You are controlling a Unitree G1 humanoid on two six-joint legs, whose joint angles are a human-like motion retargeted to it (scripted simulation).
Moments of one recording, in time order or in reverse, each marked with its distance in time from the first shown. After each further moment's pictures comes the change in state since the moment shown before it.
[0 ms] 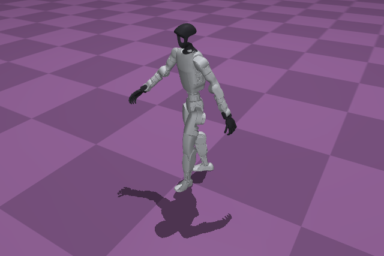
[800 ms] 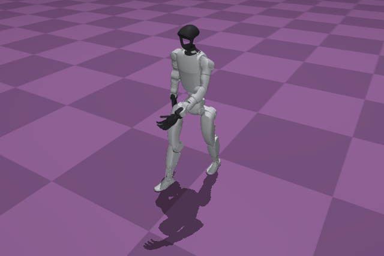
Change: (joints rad) left arm -0.923 -0.163 -0.239 -0.451 -0.135 -0.101 -0.072; right arm 0.619 0.234 0.100 0.138 -0.170 0.071 0.333; waist -0.530 0.097 0.018; left_leg 0.515 -0.031 -0.711 -0.110 -0.124 -0.106; right_leg -0.410 0.074 -0.014 -0.063 0.316 0.021
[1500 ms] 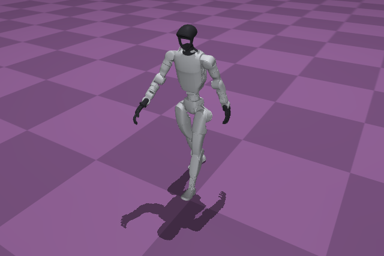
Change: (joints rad) left arm 0.874 0.006 0.188 0.487 0.200 0.104 0.004; right arm -0.710 -0.112 0.000 -0.183 0.080 -0.097 -0.264; waist 0.504 -0.031 0.018; left_leg -0.531 0.089 0.427 -0.136 0.301 0.015; right_leg 0.497 0.055 0.279 0.113 -0.357 -0.056
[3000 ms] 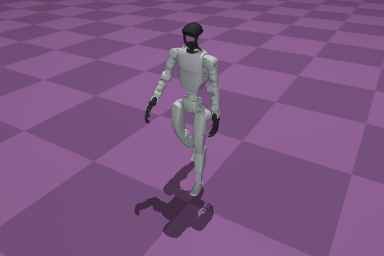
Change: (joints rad) left arm -0.272 -0.026 -0.016 0.023 -0.090 -0.059 0.044; right arm 0.285 0.097 0.066 -0.041 -0.001 -0.034 0.034; waist -0.152 0.043 -0.068; left_leg 0.191 0.055 -0.073 0.051 -0.066 0.003; right_leg -0.088 0.022 -0.091 0.480 0.295 -0.070
